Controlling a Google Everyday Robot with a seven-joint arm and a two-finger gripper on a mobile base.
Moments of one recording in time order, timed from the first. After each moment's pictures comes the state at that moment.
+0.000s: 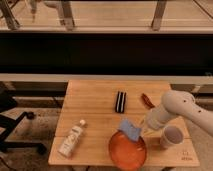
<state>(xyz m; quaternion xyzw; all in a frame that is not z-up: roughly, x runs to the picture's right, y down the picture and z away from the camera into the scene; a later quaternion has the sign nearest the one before) 0.190 0.203 0.718 -0.32 -0.23 -0.05 0.92</state>
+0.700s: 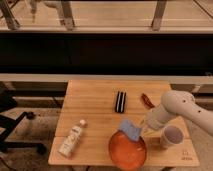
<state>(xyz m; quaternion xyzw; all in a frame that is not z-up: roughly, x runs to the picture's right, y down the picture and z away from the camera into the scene) 0.190 0.203 0.717 -0.32 -0.22 -0.06 0.92</state>
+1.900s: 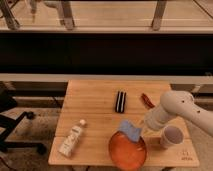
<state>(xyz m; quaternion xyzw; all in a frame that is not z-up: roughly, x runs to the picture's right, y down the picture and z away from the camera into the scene) 0.189 0.203 0.714 -0.32 -0.22 -0.07 0.92</state>
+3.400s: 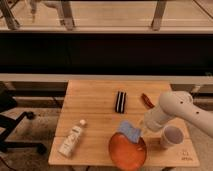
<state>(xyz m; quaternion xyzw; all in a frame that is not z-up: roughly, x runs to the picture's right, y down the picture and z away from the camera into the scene) 0.187 0.204 0.711 -0.31 -0.21 -0.09 0.92</state>
